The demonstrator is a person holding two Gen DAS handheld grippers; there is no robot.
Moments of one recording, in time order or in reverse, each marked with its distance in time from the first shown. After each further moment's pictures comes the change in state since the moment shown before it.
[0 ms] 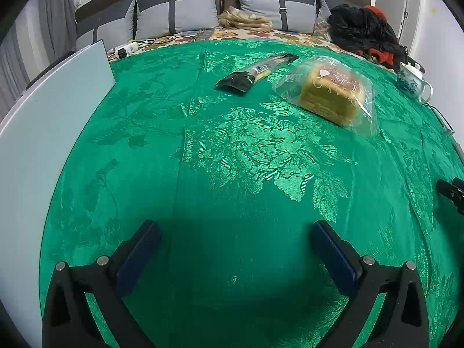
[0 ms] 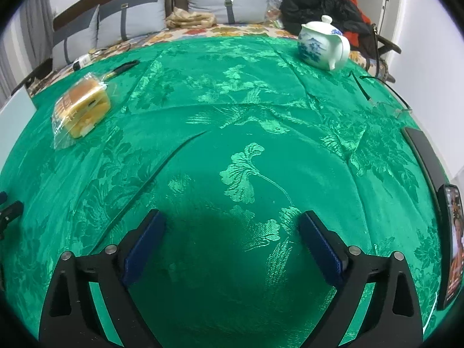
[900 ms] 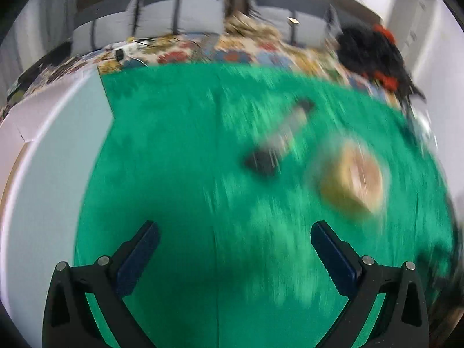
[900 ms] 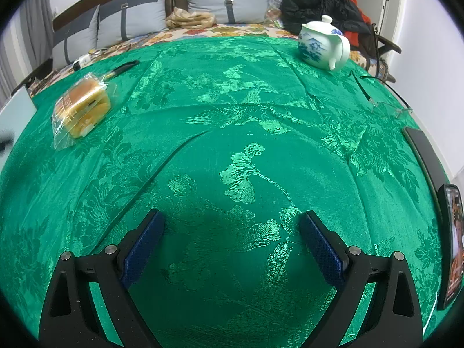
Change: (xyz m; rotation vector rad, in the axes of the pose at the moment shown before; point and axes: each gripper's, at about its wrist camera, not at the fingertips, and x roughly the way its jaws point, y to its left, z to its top) left arm 0.014 0.050 0.130 -0.109 0.007 -0.082; right arm 0.000 0.000 0.000 0.000 0.000 0.001
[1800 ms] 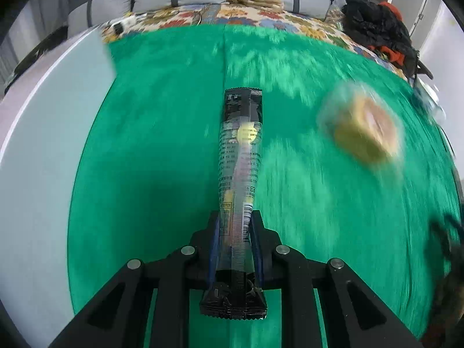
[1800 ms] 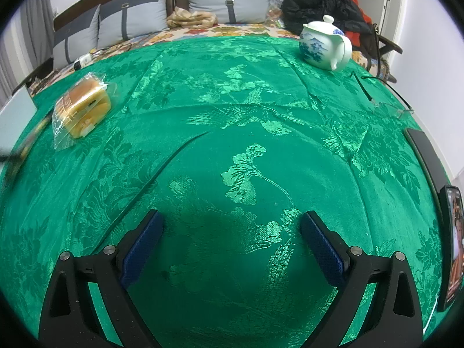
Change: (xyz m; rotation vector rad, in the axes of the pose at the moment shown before) left arm -0.007 0.006 -0.077 0.047 0.167 0.025; right arm 0.002 0.001 0.002 -0.003 0.001 0.005
